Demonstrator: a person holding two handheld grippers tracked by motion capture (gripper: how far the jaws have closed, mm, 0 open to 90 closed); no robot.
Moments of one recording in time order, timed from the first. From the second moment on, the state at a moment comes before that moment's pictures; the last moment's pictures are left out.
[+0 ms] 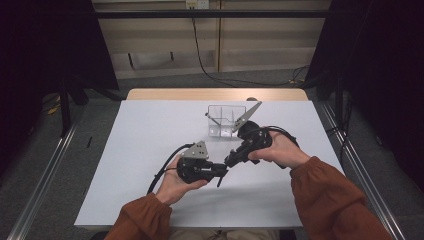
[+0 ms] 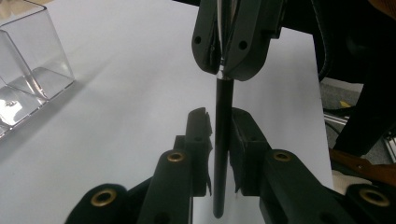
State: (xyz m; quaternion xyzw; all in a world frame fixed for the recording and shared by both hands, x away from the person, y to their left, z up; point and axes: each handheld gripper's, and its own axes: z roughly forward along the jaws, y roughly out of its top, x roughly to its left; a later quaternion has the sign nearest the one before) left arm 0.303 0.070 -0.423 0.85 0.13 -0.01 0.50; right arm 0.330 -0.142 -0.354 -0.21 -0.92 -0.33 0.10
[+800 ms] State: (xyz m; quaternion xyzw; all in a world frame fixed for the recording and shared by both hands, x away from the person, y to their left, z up) left arm 0.303 0.073 -0.424 0.85 0.14 -0.01 0.50; right arm 0.325 -0.151 -0.365 -0.21 -0.89 -0.40 0.09
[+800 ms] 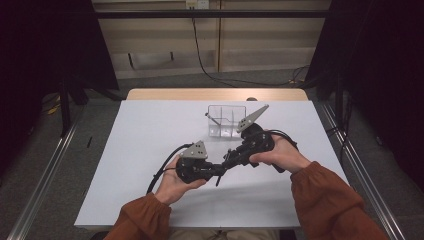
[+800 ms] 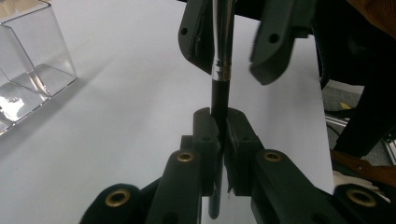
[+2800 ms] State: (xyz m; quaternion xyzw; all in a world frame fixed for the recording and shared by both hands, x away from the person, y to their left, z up) left arm 0.306 0.113 -0.416 0.83 0.19 0.01 0.53; right arm 0.290 -0.234 -0.407 -0.32 -0.81 -0.49 -0.05
